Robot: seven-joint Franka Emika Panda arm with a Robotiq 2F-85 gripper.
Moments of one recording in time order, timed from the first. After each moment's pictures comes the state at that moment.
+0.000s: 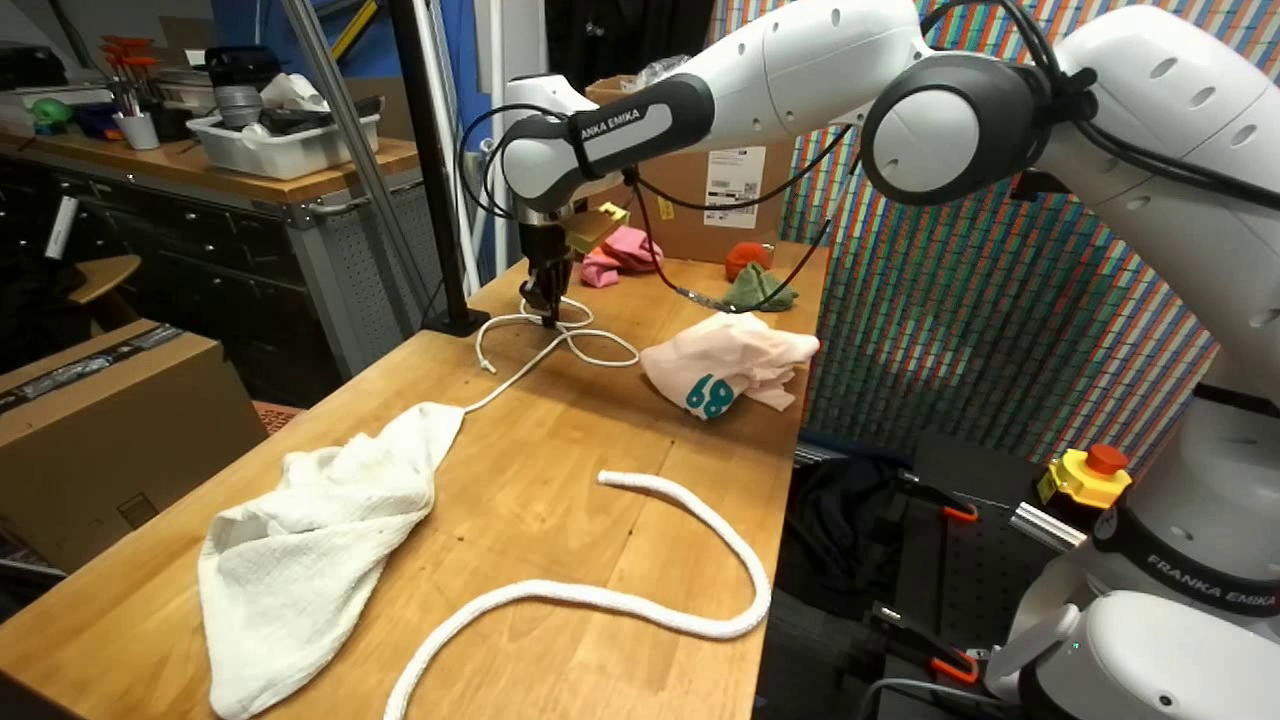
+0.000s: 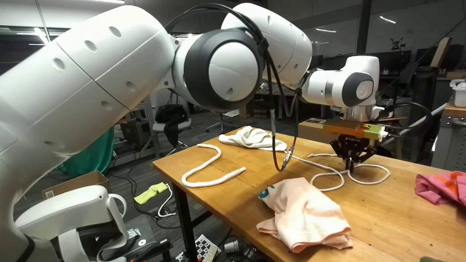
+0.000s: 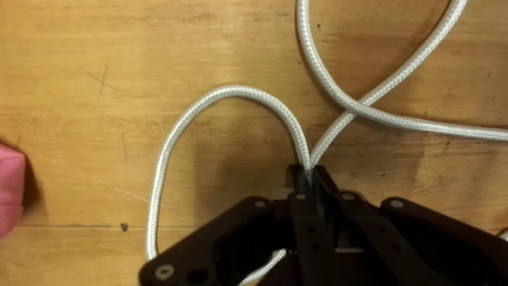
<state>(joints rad) -0.08 0.99 0.04 -0.97 -0.05 1.98 -0.24</state>
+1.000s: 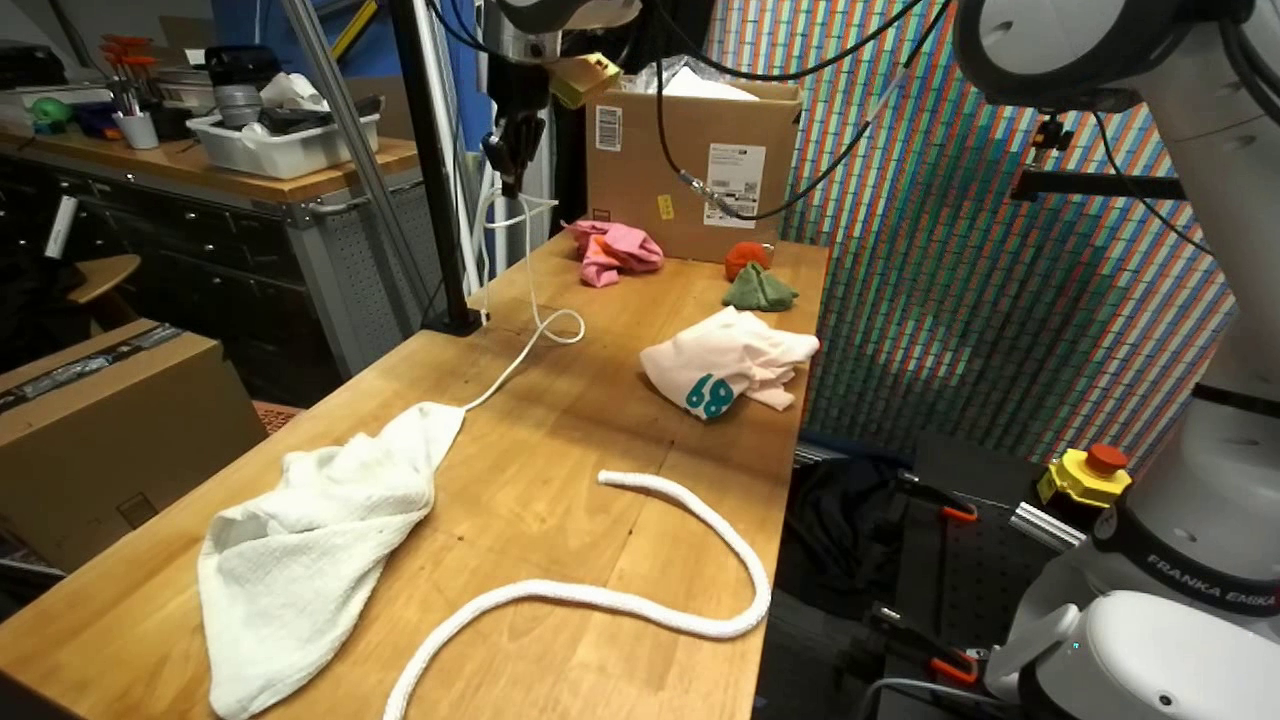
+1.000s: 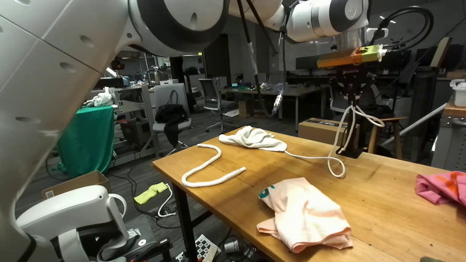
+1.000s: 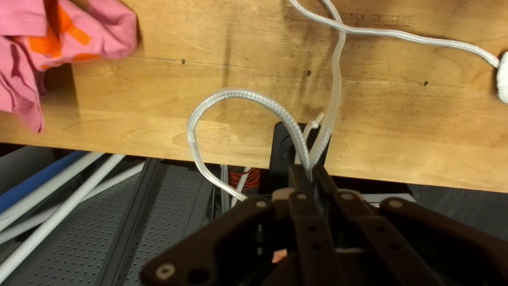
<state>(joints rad) -0.04 0.71 0.04 -1.00 -0.07 1.97 -0.26</state>
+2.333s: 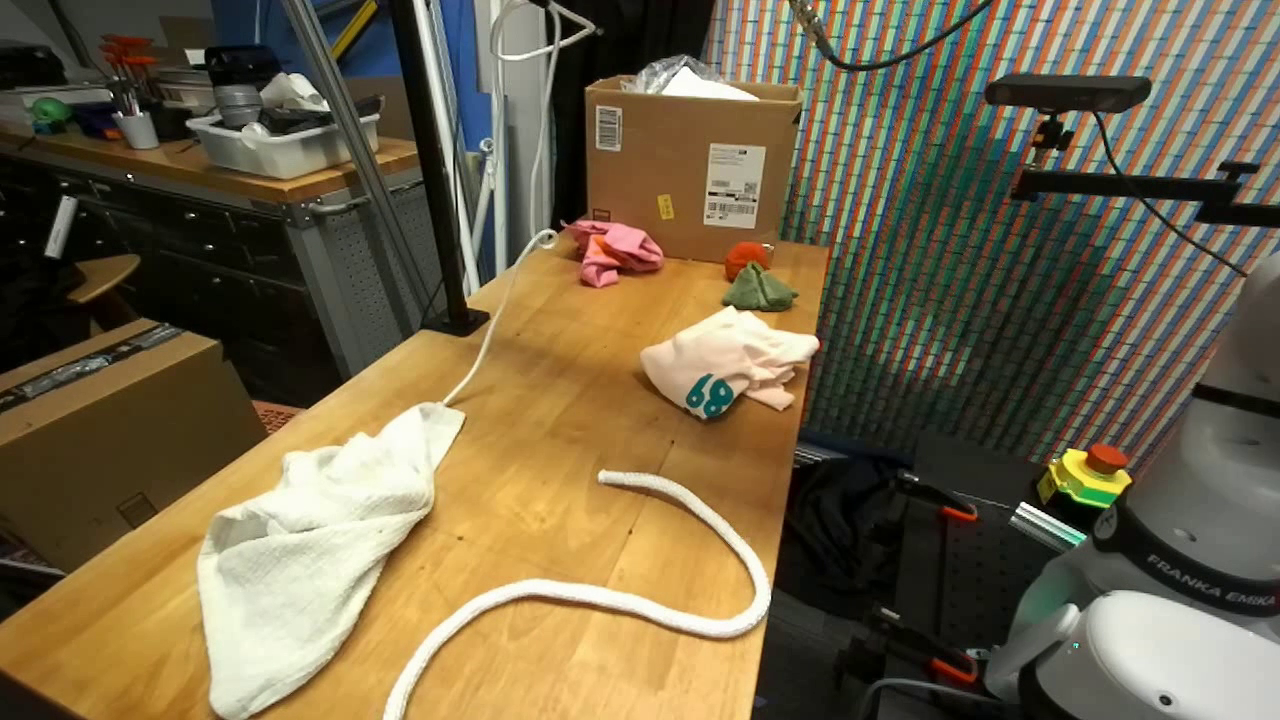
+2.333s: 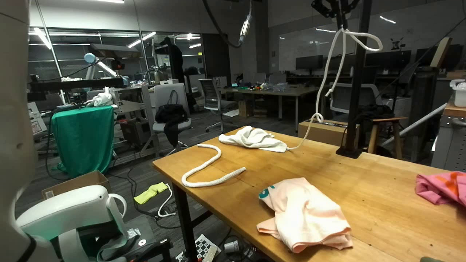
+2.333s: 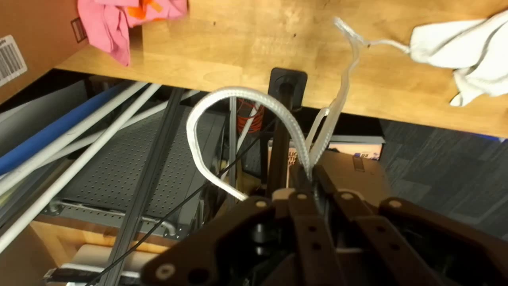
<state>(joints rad) -0.04 0.30 0.04 -1.14 -0.04 1.85 -0.31</state>
